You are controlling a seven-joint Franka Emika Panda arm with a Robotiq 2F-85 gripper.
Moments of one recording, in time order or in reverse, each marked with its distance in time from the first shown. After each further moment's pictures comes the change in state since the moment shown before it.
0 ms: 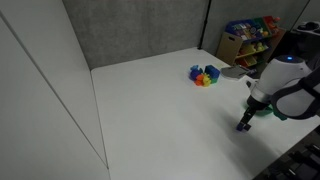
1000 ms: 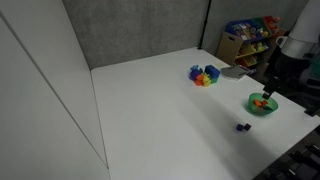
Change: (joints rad) arm 0.001 -0.593 0.035 -0.048 0.083 -0.617 0.163
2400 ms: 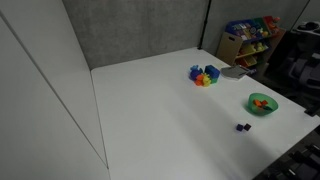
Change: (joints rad) arm 0.032 -0.432 0.015 0.088 0.087 -0.473 0.048
